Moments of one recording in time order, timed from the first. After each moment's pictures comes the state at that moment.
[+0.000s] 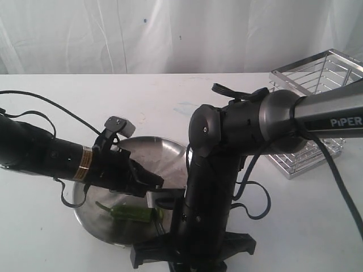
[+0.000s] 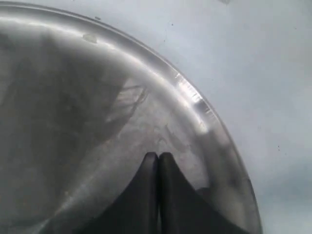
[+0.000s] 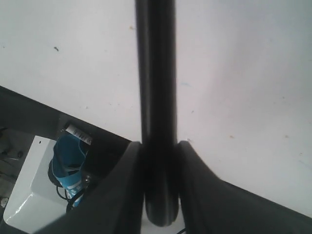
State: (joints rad) left arm -0.27 1.92 -0.86 1.44 -0.76 -1.28; right arm 0.77 1.88 -1.12 0.55 1.20 0.10
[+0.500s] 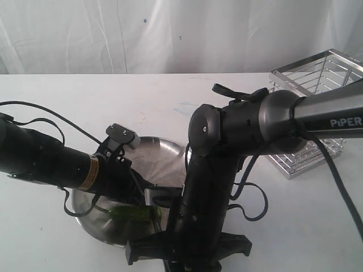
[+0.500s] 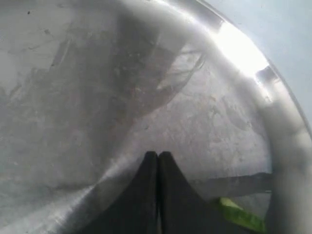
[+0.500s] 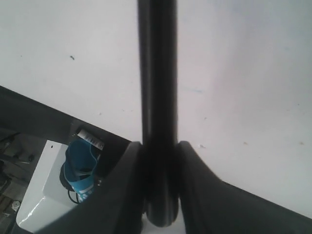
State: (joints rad) left arm -0.35 1.90 -0.82 1.40 -0.50 -1.24; right arm 0.77 1.88 -1.12 0.58 1.17 0.10
